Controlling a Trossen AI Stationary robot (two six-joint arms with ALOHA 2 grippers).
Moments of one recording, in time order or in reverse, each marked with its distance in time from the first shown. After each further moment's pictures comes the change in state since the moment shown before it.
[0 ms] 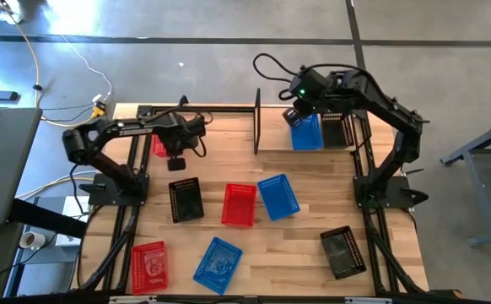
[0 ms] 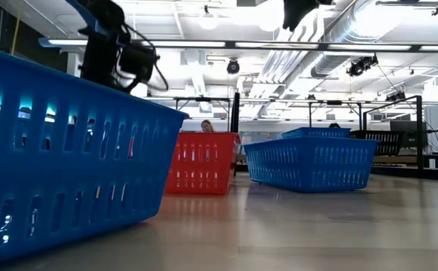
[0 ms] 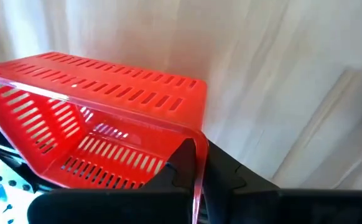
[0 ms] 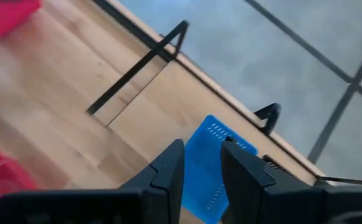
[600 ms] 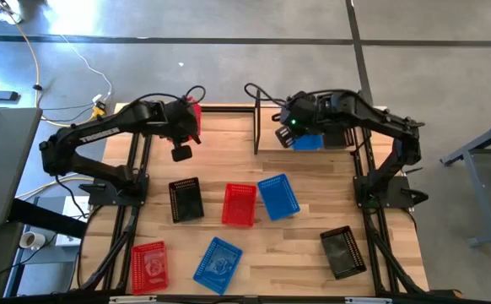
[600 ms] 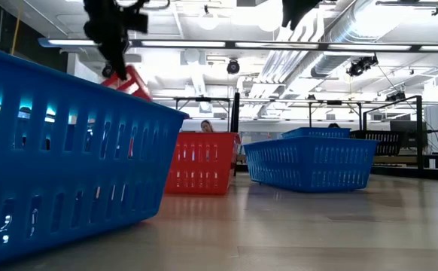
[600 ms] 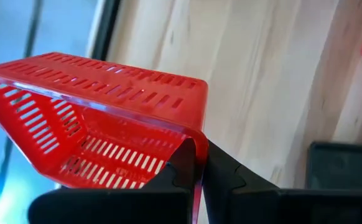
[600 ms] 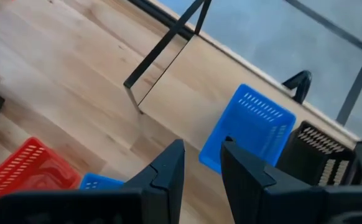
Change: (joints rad) left arm -0.114 -0.232 0.273 0.004 0.037 -0.059; right arm 0.179 0.000 -0.095 -0.021 0.051 0.310
